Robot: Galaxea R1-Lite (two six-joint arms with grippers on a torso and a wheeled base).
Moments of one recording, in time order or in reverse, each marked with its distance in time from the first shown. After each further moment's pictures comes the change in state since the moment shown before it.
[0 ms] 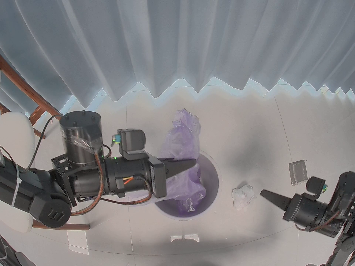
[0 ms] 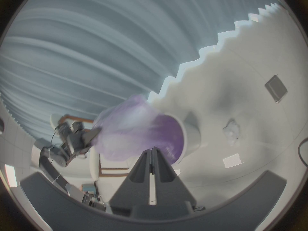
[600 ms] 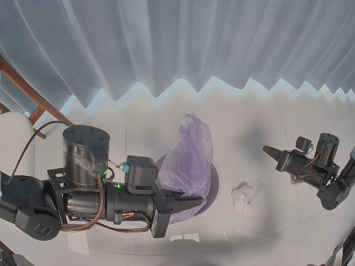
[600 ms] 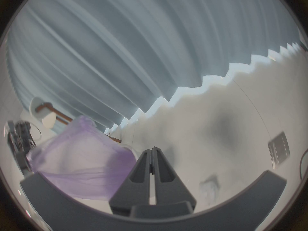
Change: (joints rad) left arm -0.114 -0.091 0.030 0.250 -0.004 0.257; right arm -0.479 0.381 -0.372 -0.057 0.354 -0.361
